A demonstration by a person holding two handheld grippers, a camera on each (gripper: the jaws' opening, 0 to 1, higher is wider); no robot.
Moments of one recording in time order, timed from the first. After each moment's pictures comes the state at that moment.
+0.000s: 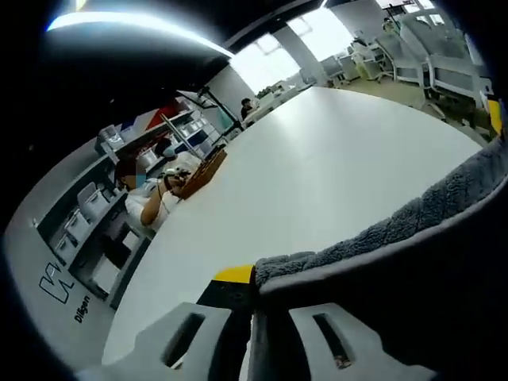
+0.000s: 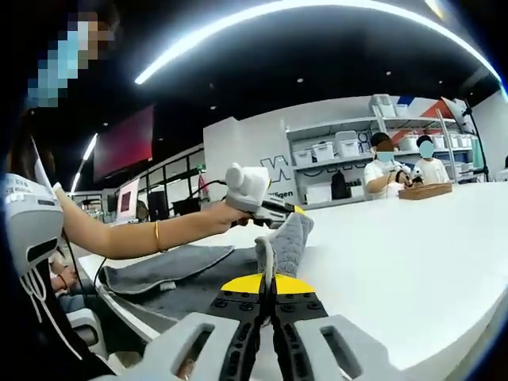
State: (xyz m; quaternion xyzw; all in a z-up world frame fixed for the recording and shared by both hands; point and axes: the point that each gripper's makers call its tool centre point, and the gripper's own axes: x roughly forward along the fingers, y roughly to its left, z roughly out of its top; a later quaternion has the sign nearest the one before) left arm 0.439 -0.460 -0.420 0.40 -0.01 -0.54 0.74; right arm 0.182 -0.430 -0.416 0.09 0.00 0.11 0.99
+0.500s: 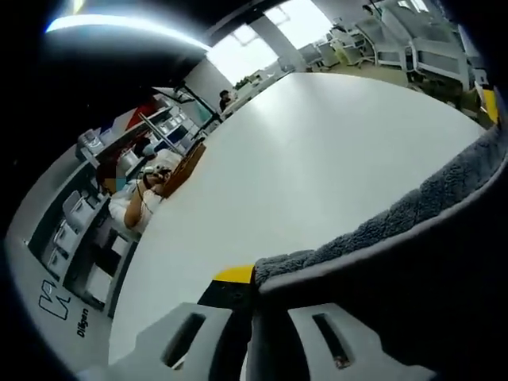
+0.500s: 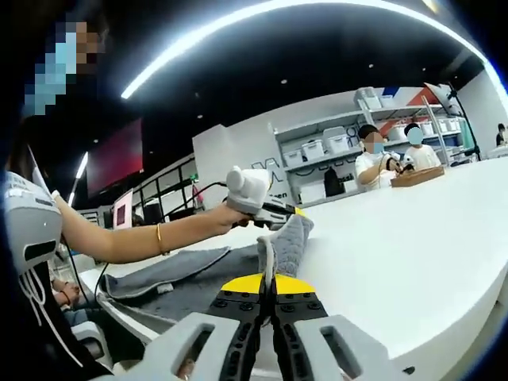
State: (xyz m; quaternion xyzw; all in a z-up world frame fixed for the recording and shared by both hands) left arm 0.437 -0.475 -0.441 0.44 0.01 -0.56 0.71; right arm 0.182 -0.439 -0.429 0.13 0.00 0.10 0.99
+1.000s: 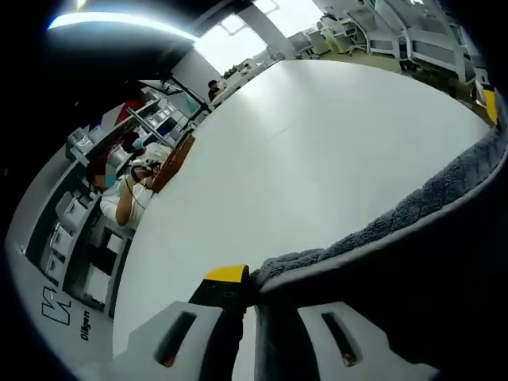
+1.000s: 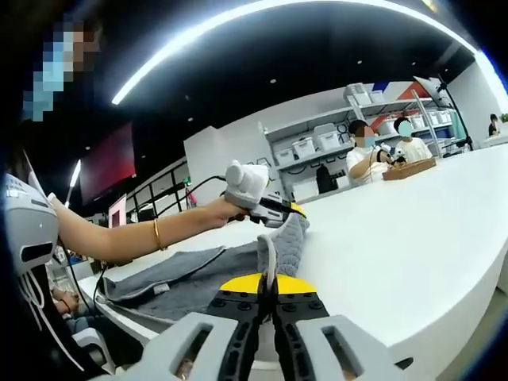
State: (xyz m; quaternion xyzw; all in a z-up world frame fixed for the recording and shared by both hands) left arm 0.445 -0.483 -0.446 0.46 0.03 -0.55 0.70; right arm 0.179 -0.448 -0.438 0.15 0.00 0.08 0.98
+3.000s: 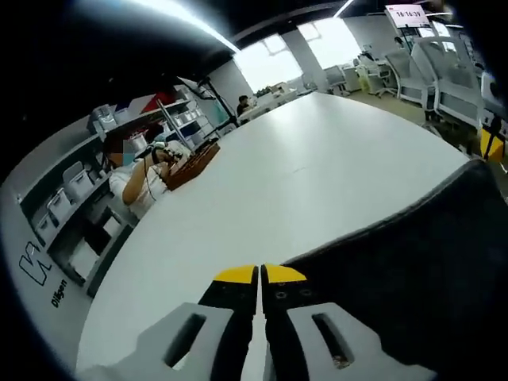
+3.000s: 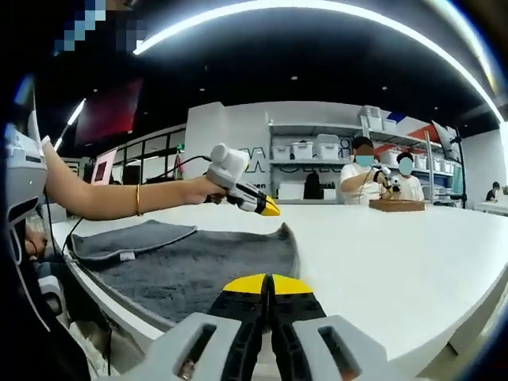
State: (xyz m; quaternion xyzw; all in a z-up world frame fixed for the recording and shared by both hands) left arm 0.464 -0.480 -0.419 0.35 0.03 -0.57 0.74; right arm 0.181 -0.479 -0.433 0.01 0.03 0.04 1.00
